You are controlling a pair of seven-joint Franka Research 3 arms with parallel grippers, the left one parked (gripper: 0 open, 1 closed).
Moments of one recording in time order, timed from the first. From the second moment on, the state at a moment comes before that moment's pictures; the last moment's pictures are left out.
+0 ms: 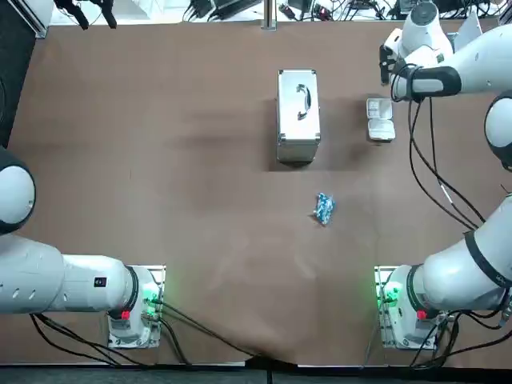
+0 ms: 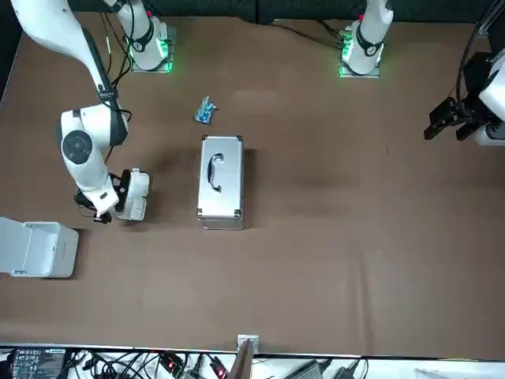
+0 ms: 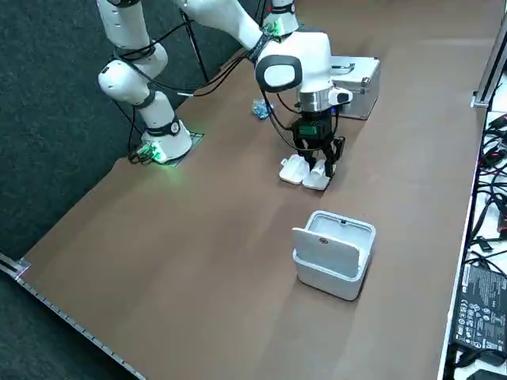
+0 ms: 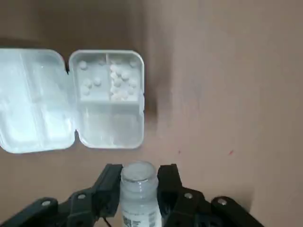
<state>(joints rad) -0.02 0.39 0.05 -2.04 -0.52 2.50 -1.11</state>
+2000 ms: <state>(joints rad) -0.01 0.40 0.11 -2.08 -0.79 2.46 -0.96</state>
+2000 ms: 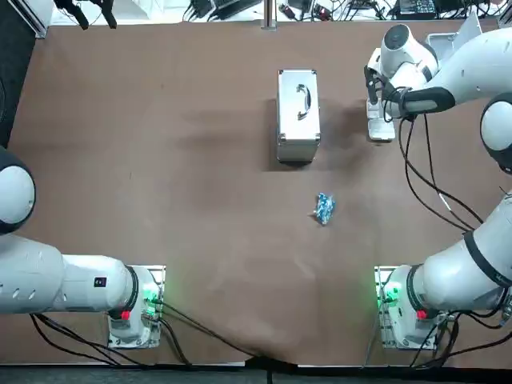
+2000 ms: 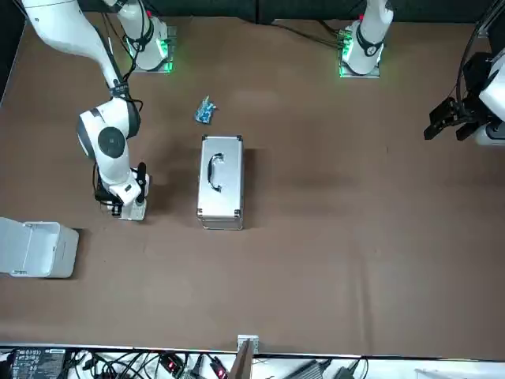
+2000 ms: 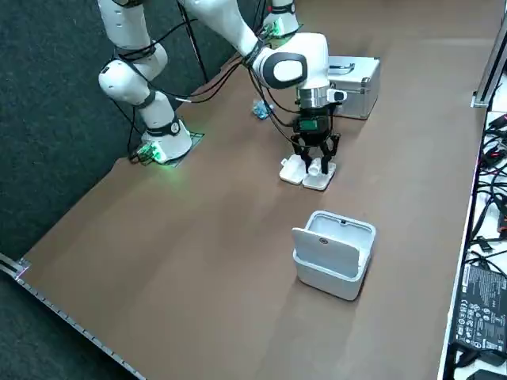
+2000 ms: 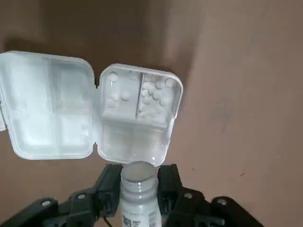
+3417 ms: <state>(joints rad) -0.01 0.40 0.15 -2.06 -0.87 2.38 -0.82</state>
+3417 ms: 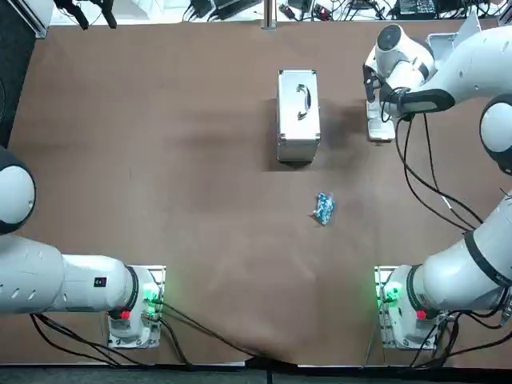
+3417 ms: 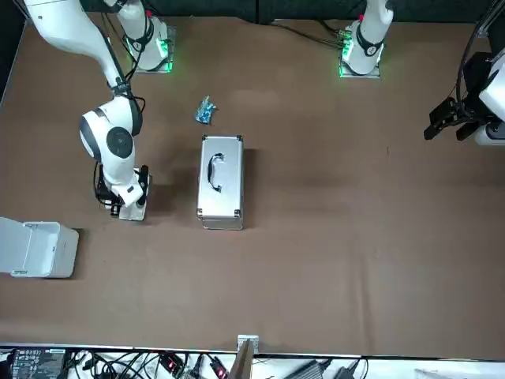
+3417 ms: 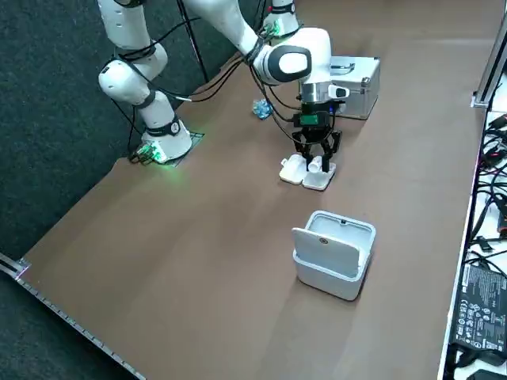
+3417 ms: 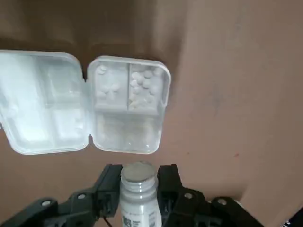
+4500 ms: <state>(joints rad) -0.04 0.34 0.01 -2.03 -0.11 2.38 -1.29</state>
